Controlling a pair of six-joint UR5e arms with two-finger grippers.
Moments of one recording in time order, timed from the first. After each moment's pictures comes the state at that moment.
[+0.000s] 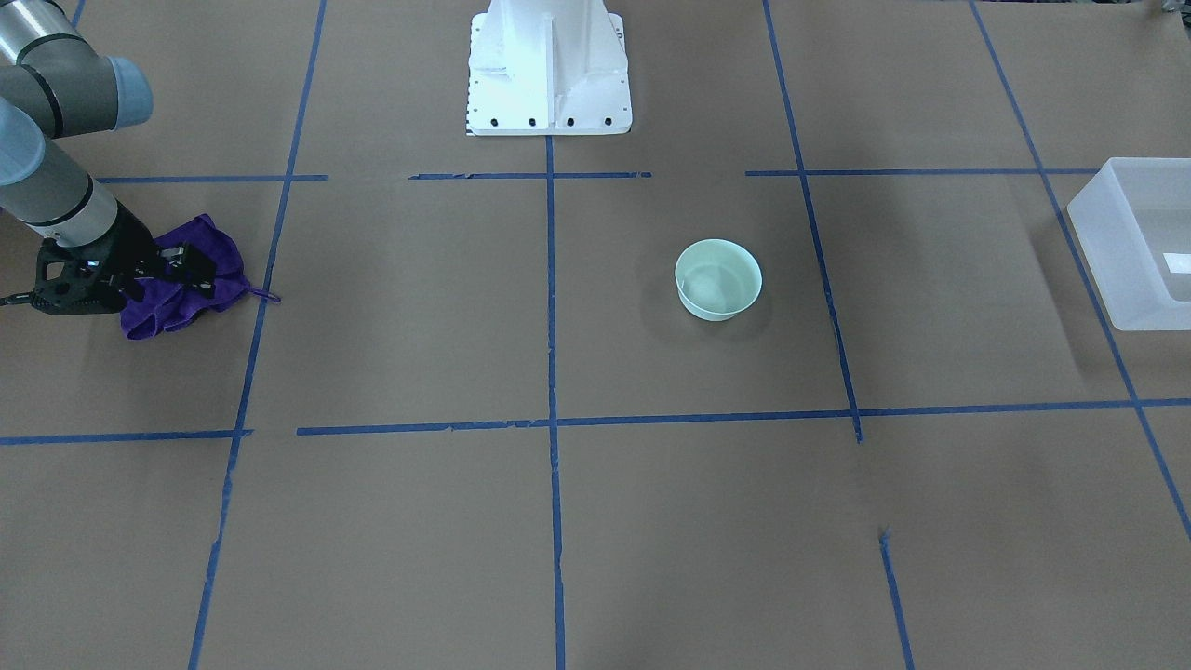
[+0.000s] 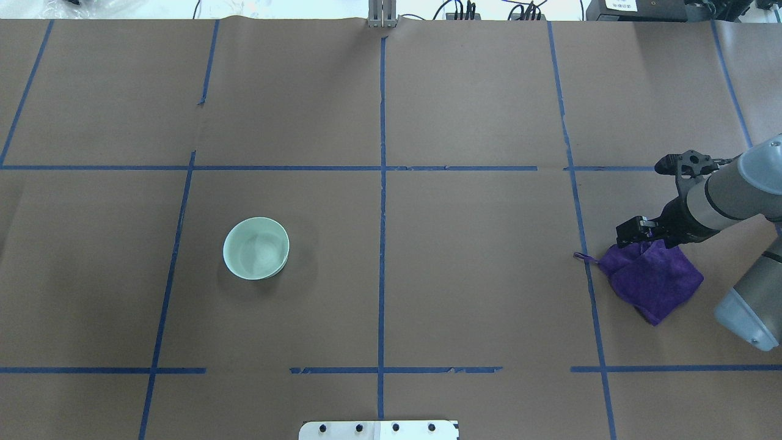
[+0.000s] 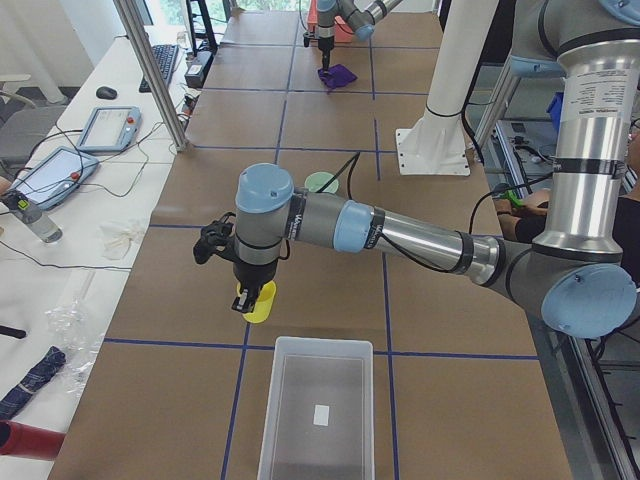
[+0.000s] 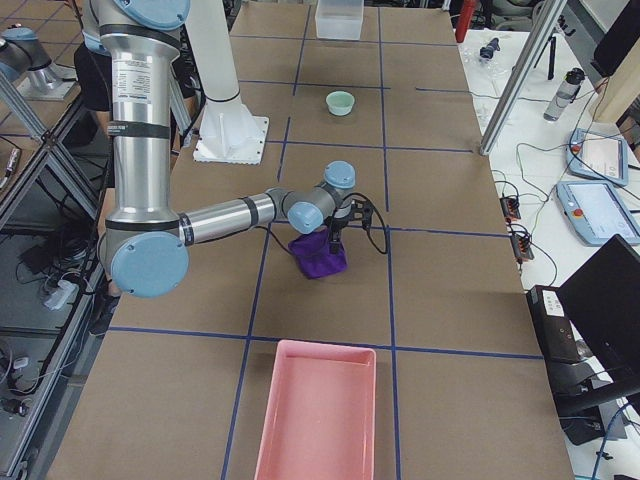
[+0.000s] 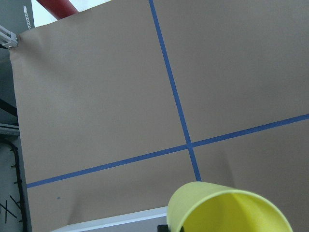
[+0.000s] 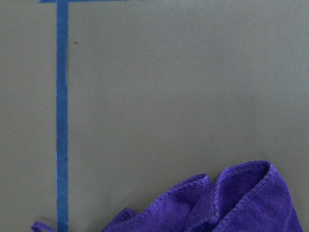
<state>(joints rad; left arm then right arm) -1.67 -1.60 -1.80 -1.52 -2.22 0.18 0.83 -1.60 1.77 -1.14 2.14 0.93</state>
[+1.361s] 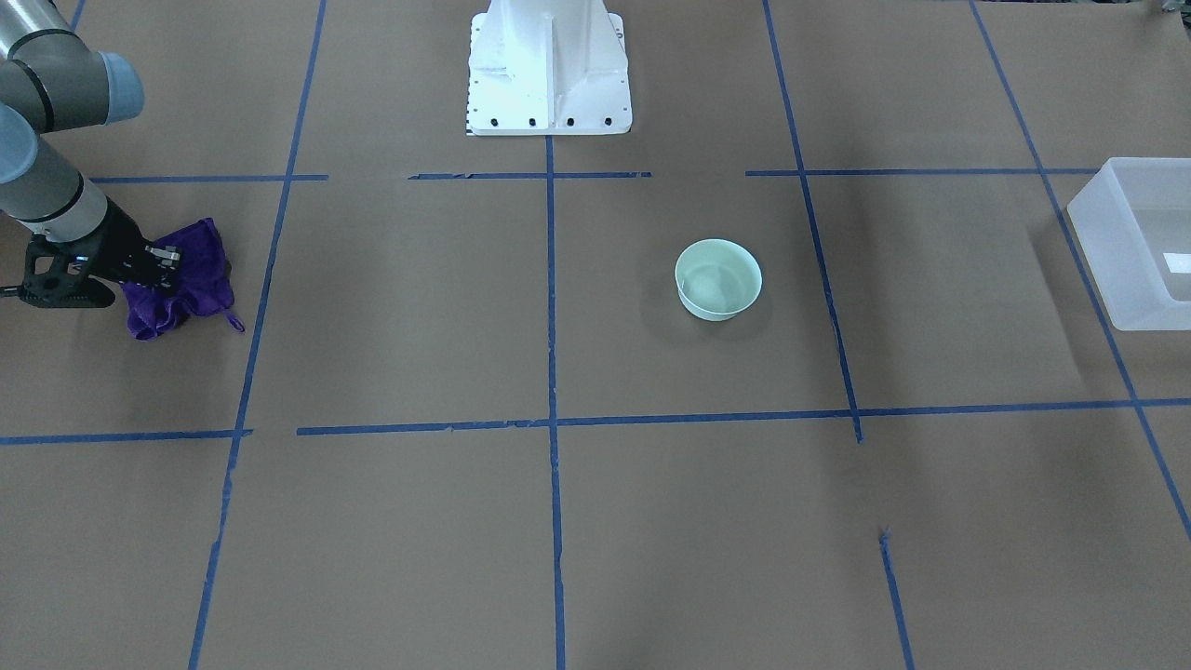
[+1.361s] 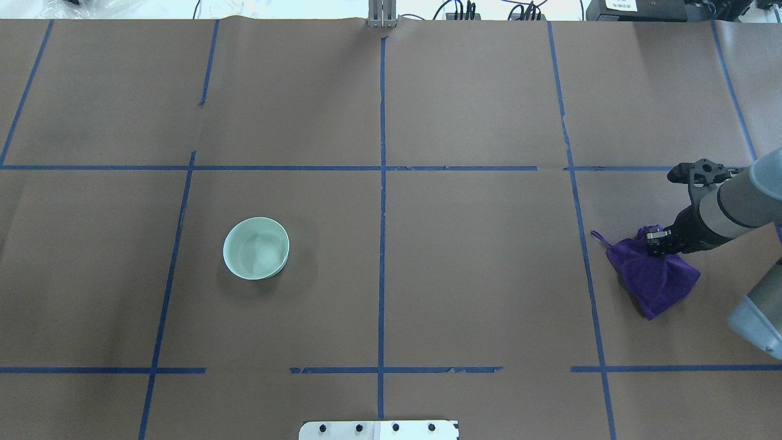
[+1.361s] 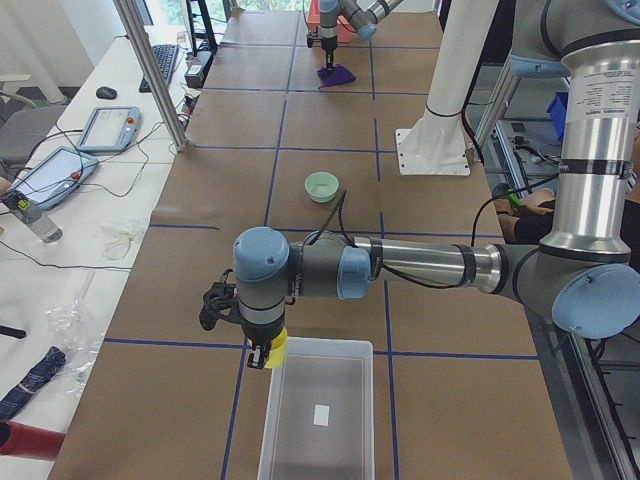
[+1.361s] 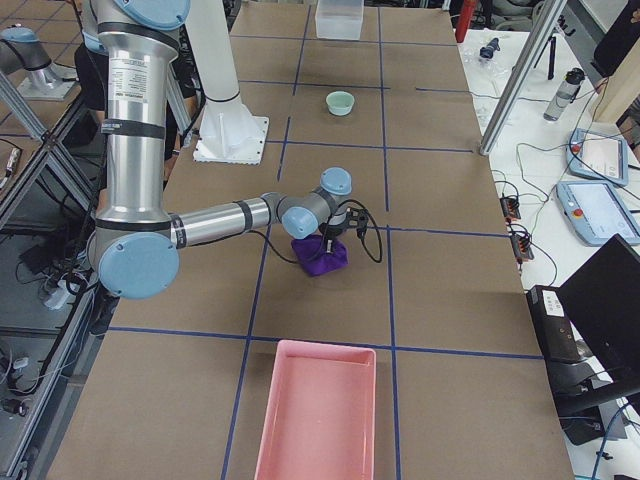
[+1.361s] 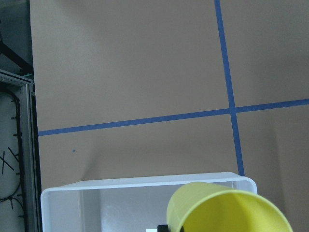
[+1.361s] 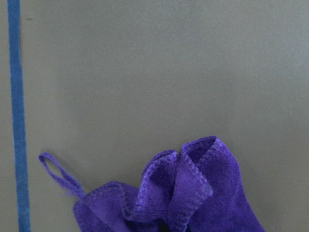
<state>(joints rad) -1.70 -1.58 -1.63 -1.54 -2.22 0.18 0.85 -1.65 1.80 -1.15 2.14 0.93</state>
